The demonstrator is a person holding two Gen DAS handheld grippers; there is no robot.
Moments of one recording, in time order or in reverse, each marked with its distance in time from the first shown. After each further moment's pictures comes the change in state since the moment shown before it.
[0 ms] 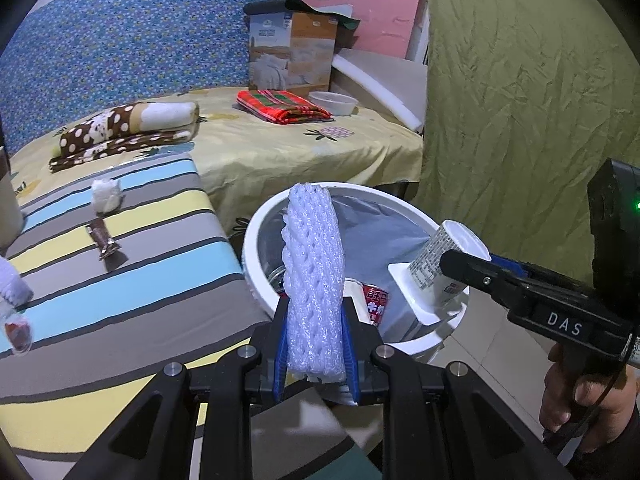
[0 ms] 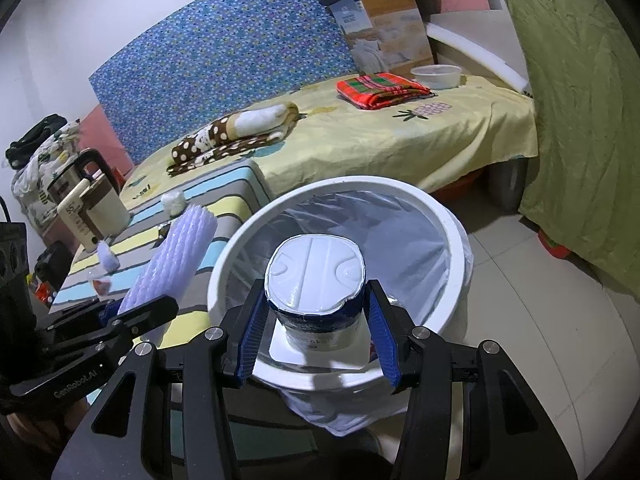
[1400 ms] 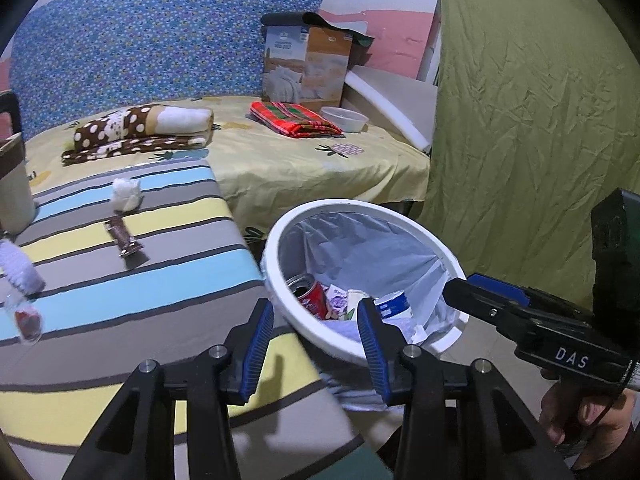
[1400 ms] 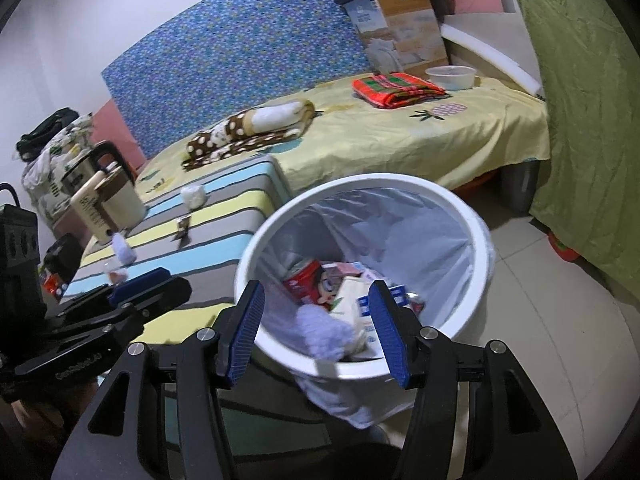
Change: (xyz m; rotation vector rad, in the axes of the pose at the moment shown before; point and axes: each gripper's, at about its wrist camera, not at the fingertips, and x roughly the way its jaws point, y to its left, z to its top) left arm -0.024 0.018 -0.005 -0.061 -0.063 0.013; right arm -0.008 0.026 -0.006 -0.039 0.007 0.062
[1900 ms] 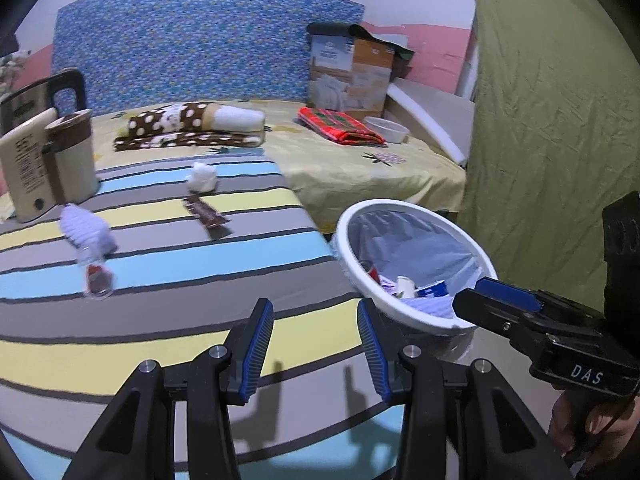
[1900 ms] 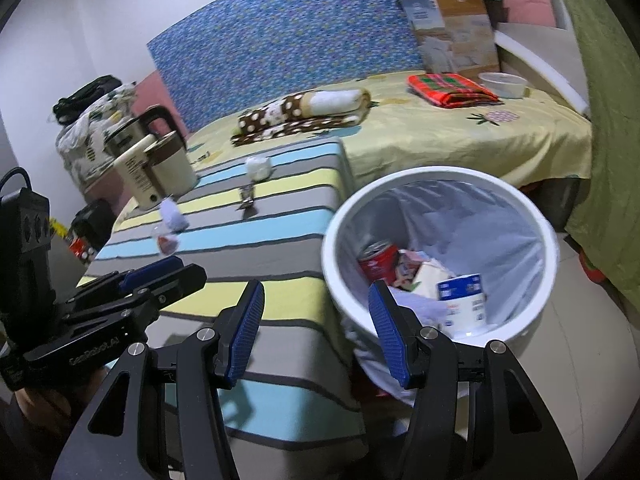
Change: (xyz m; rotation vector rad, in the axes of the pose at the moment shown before) left arm -0.053 0.042 -0.026 -0.075 -0.029 0.121; right arm 0.006 0.054 -0.012 -0.106 0.041 0.103
